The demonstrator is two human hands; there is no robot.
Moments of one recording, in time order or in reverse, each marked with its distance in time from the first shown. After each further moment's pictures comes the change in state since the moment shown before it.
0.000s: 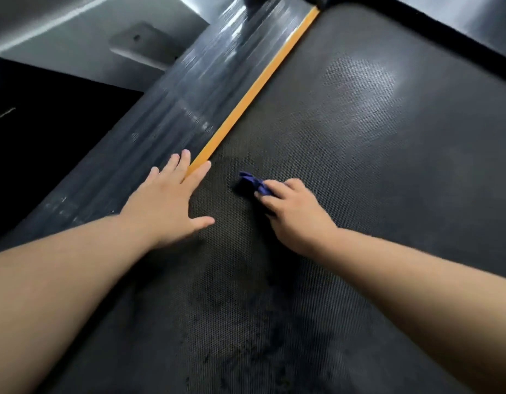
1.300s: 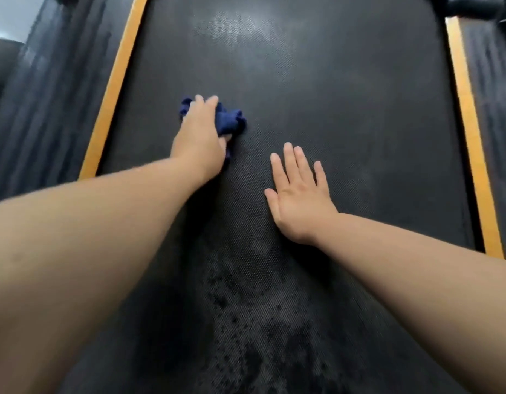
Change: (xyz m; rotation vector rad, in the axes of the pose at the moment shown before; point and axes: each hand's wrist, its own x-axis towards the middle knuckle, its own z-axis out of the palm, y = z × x) left_hand 0.174 0.179 -0.015 -0.443 0.295 0.234; right_hand -0.081 0.062 -0.003 0.062 -0.154 0.801
